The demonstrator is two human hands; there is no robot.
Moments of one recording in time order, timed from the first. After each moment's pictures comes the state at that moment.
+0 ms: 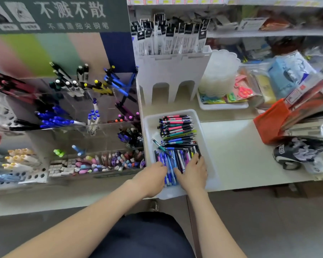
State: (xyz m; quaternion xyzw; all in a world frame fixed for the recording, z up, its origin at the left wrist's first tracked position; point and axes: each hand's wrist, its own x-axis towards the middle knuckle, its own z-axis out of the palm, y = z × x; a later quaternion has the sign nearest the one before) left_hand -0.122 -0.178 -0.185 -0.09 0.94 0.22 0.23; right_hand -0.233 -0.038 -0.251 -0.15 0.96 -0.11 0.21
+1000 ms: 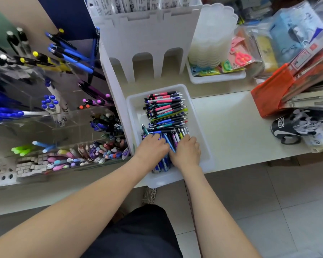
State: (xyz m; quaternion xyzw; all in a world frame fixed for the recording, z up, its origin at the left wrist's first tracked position) left_hand -0.186 -0.170 -0.222 0.02 0.98 -0.04 0.20; right_hand -0.259 -0.049 -0.254 -0.16 0.96 -0.07 0.23
